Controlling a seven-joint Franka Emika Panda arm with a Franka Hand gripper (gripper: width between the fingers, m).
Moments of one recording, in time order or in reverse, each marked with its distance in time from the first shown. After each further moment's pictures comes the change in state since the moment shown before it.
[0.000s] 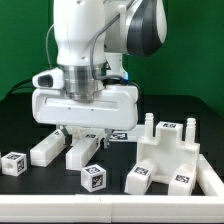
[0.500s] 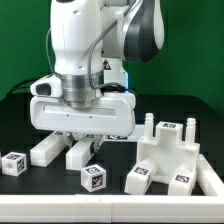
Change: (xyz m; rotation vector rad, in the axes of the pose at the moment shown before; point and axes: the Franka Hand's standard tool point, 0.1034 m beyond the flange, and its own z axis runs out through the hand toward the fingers) arm -0.003 0.004 0.019 0.007 -0.110 -0.026
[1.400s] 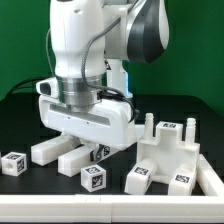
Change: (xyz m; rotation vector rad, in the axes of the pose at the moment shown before) arm 0.023 -0.016 -0.003 0.008 -0.006 0.363
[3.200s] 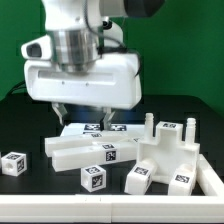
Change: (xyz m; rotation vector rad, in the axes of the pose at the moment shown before) arm 0.027 -0.016 -0.071 0.039 -0.019 -0.125
